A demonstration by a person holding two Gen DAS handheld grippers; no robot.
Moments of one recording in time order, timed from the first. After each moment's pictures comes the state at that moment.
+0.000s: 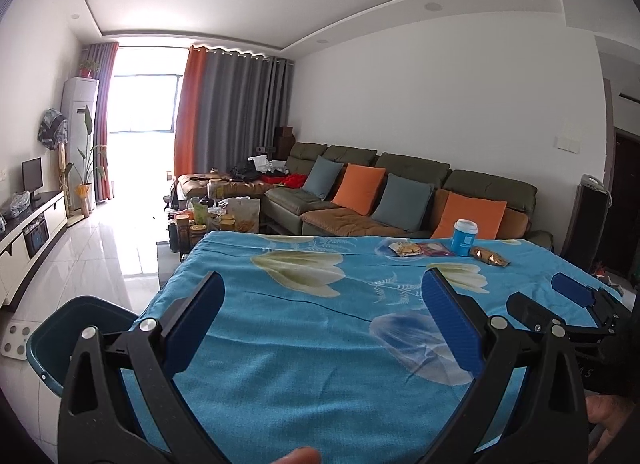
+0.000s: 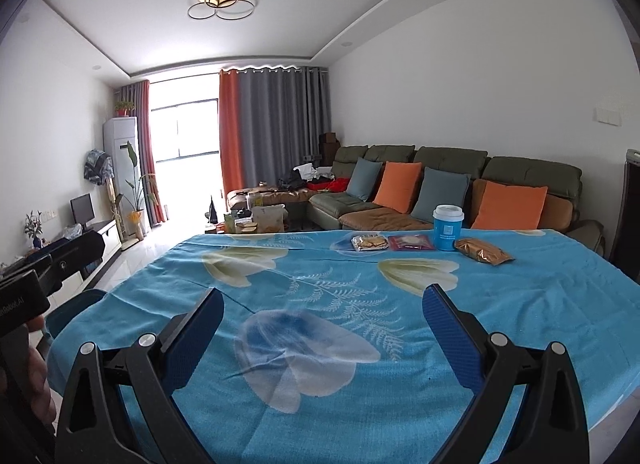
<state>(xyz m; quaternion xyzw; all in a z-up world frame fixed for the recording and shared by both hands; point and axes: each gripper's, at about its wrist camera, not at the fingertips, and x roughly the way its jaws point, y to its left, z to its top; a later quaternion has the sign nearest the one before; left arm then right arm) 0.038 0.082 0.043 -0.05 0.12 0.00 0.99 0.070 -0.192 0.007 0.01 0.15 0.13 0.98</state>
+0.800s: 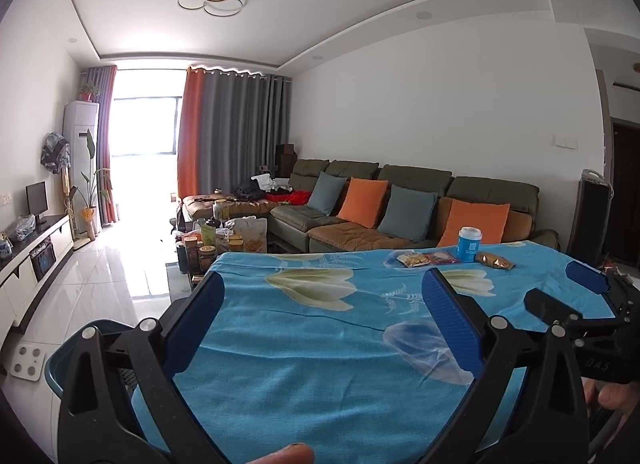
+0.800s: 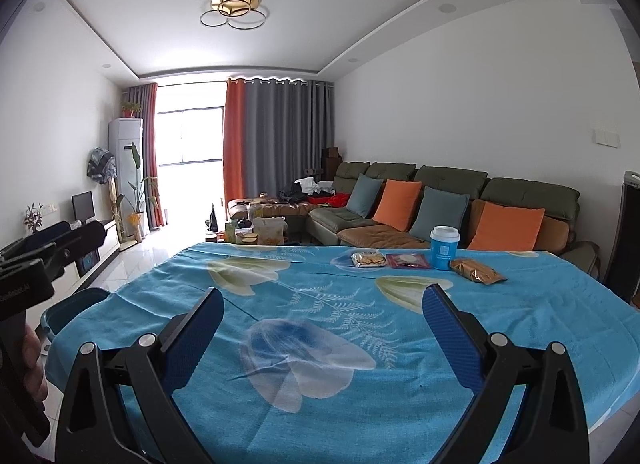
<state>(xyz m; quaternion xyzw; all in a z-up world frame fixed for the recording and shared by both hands) 0.022 0.092 0.050 -0.02 0.09 0.01 1.00 0.049 -0.187 0.017 -0.01 0.12 0.13 0.98</state>
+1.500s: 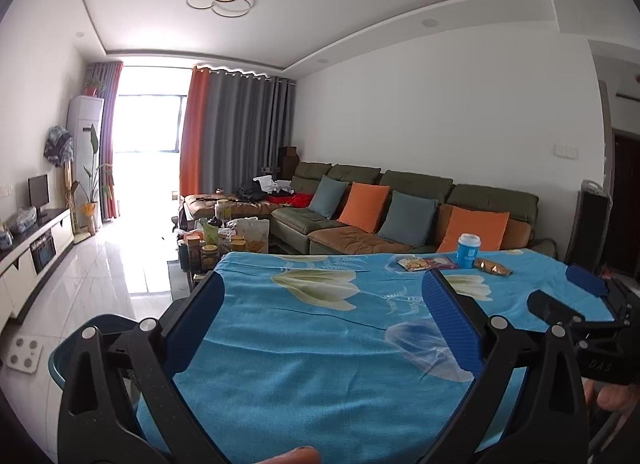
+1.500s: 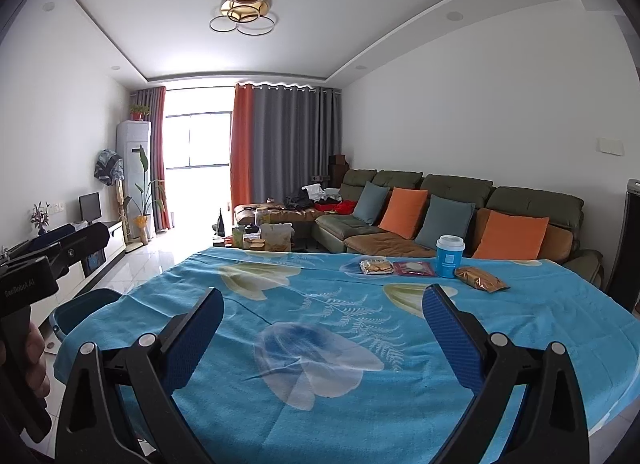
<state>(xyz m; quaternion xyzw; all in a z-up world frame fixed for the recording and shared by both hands) 0.008 0.100 0.052 -0.04 0.08 0.01 1.00 0.036 -0.185 0.023 -0.01 0.11 0.14 0.98</state>
